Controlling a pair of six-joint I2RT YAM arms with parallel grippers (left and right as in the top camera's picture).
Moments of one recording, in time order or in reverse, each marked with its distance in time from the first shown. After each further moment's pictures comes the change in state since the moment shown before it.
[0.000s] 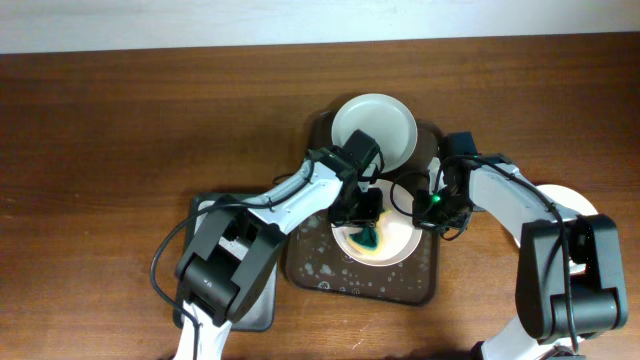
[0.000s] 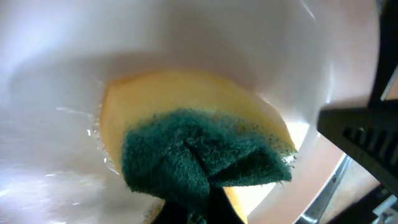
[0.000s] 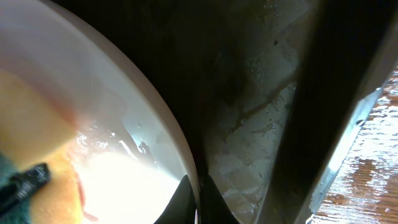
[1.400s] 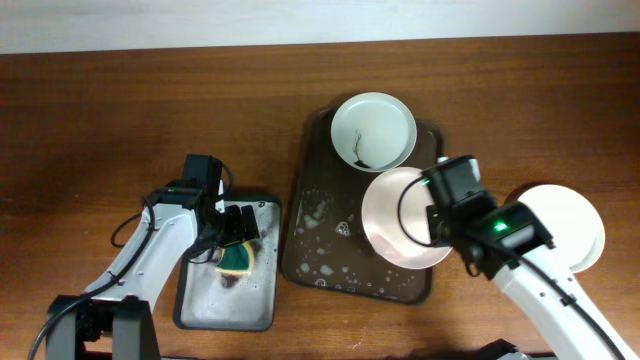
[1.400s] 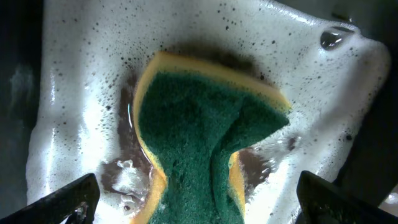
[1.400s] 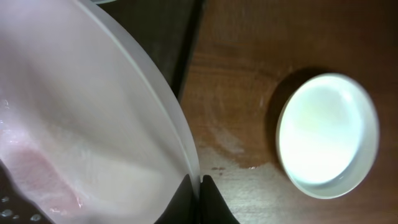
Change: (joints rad) left arm 0.570 -0.586 -0.589 -0.082 -0.349 0.185; right arm 0.360 -0.609 0.025 -0.281 0.691 0.046
